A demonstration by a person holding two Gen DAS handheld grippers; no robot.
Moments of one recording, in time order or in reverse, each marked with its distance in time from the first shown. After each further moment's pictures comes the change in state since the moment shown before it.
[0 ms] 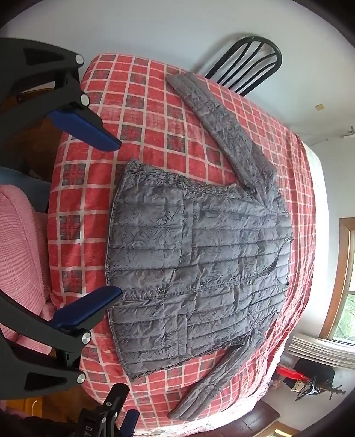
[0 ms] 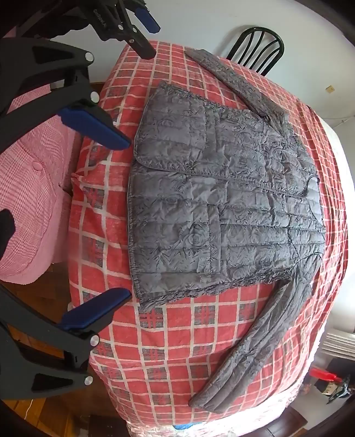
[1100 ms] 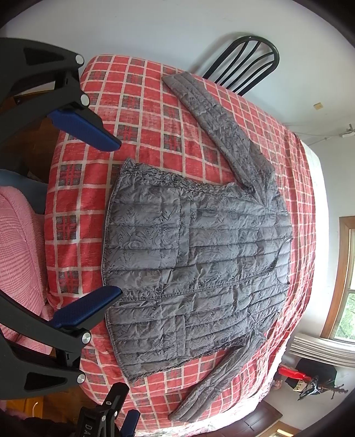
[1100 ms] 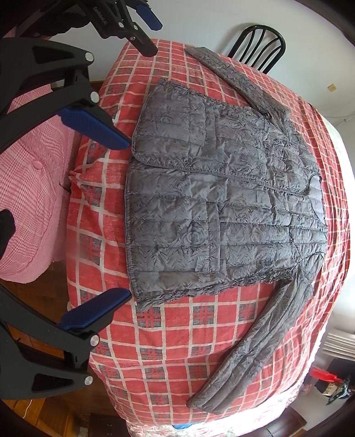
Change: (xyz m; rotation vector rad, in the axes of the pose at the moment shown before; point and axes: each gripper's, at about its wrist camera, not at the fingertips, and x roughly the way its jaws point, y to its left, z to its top) left arm 0.000 0.003 -0.001 0.005 0.005 0.001; right arm 0.001 -0.003 -0.001 -0.004 0.006 -0.003
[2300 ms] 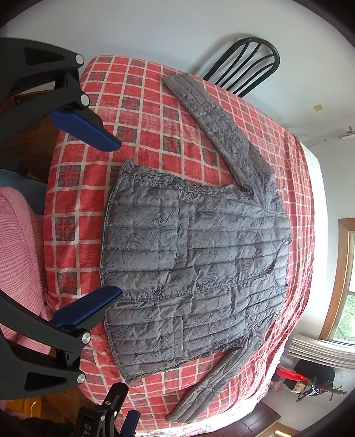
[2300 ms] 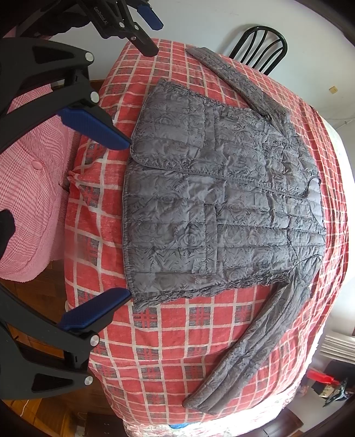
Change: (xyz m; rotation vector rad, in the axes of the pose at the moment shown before) left arm 0.006 -0.001 0.009 0.000 -0.002 0.007; right arm 0.001 0.005 0.005 -0.014 0.000 -0.003
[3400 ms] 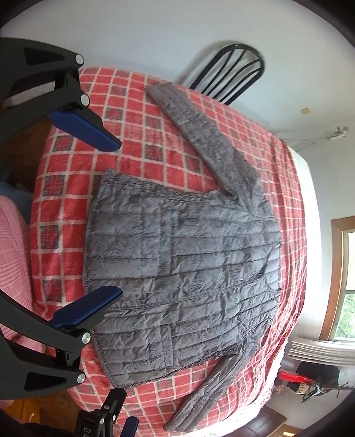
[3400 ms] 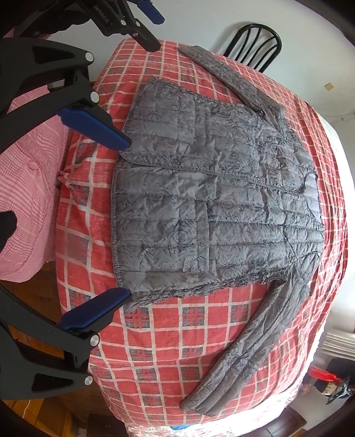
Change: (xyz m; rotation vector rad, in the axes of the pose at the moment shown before) left arm -0.004 -0.004 0.022 0.046 -0.055 0.079; right arm 0.008 -0.012 0.015 0.033 -0.015 0.001
